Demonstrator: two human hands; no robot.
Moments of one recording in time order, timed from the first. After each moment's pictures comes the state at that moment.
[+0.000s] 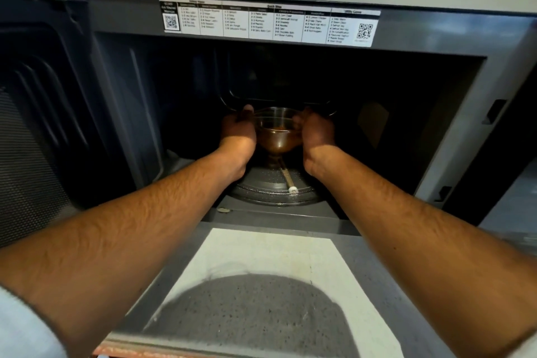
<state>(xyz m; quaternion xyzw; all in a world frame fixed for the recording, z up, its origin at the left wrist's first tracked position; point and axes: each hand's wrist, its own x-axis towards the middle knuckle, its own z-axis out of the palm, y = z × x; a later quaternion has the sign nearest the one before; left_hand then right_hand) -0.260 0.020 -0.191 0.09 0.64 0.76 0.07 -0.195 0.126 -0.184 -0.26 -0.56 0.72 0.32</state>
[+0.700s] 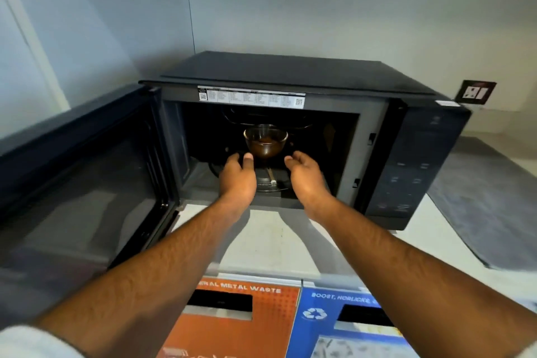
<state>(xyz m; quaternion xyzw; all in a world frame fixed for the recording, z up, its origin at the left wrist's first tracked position) -0.105 -0.052 -0.163 0.08 0.78 0.62 0.02 -0.047 0.063 -0.164 -0.26 -0.71 0.62 0.22</state>
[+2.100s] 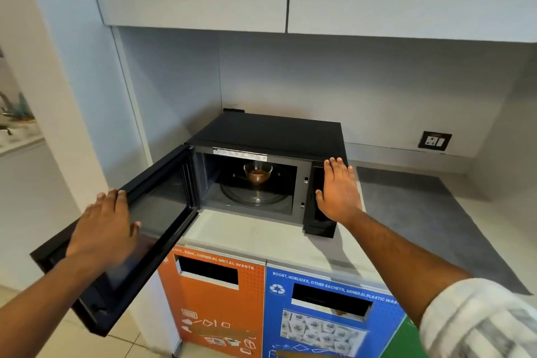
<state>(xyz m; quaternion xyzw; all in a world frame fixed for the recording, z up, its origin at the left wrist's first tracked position) 0.100 -0.321 0.007 0.09 0.99 -0.02 -0.10 0.157 0.161 -0.016 -0.17 -0.97 -0.03 0.16</state>
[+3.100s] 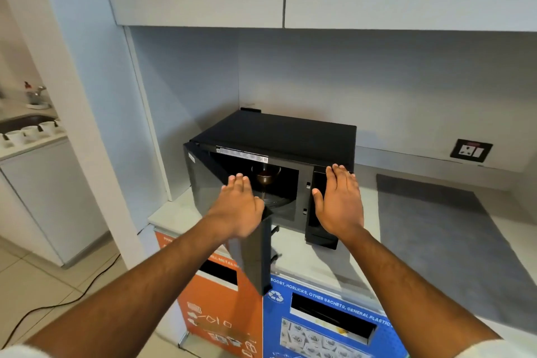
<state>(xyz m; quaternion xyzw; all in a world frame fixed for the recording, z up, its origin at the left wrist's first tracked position) 0.137 -0.077 0.028 0.21 0.97 0.11 0.01 0.146 0.181 -0.040 -0.13 -0.95 0.05 0.27</state>
